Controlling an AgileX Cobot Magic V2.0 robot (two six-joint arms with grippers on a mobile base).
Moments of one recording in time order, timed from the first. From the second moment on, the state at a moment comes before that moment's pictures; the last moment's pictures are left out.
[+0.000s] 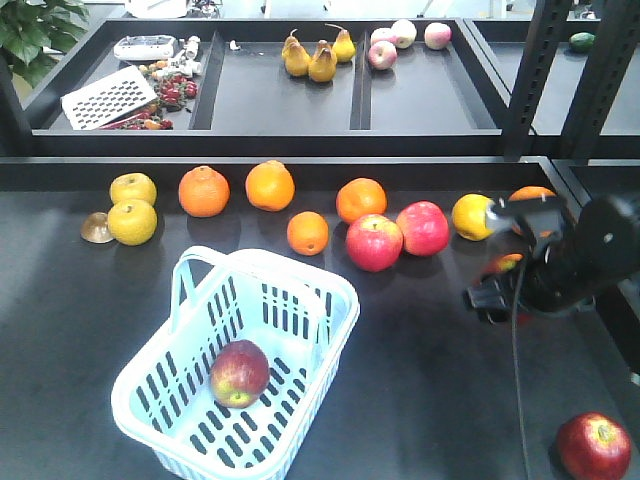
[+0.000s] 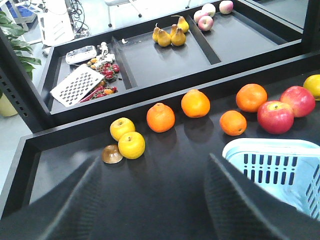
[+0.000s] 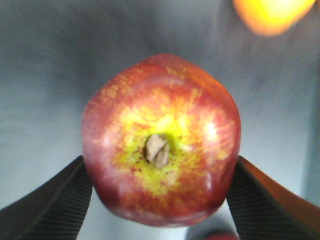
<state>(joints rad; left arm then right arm) -0.38 0.65 -1.08 0.27 0.89 -0.08 0.16 1.64 -1.03 -0.03 0.60 -0.05</state>
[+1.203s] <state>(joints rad) -0.38 0.65 -1.08 0.27 0.89 -0.08 0.83 1.65 -1.03 0.19 0.38 -0.06</state>
